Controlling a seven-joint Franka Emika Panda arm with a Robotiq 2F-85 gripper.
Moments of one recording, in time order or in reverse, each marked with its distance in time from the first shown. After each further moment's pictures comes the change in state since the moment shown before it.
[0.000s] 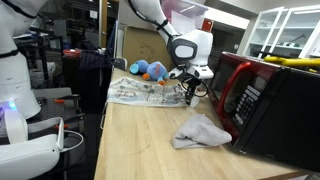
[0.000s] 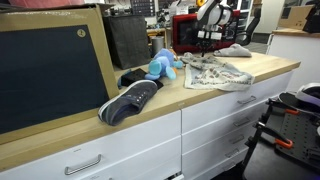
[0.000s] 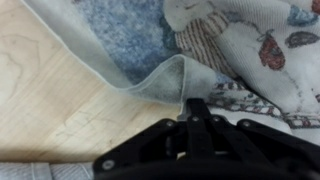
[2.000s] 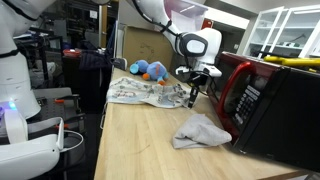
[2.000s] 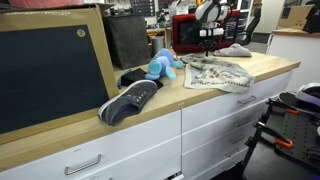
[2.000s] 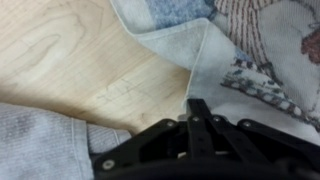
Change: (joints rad) arm -0.001 0.082 -0.039 0.192 -0.146 -0.249 -0.036
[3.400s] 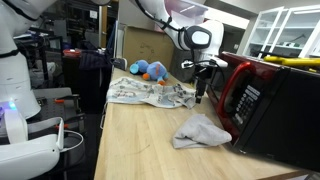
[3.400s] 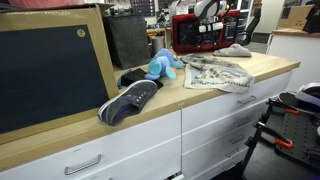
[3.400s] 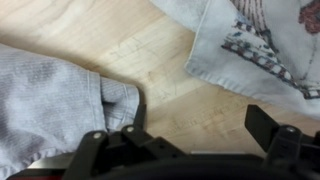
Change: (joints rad) arm 0.009 0.005 -0.008 0.083 -0.107 -0.043 -0.003
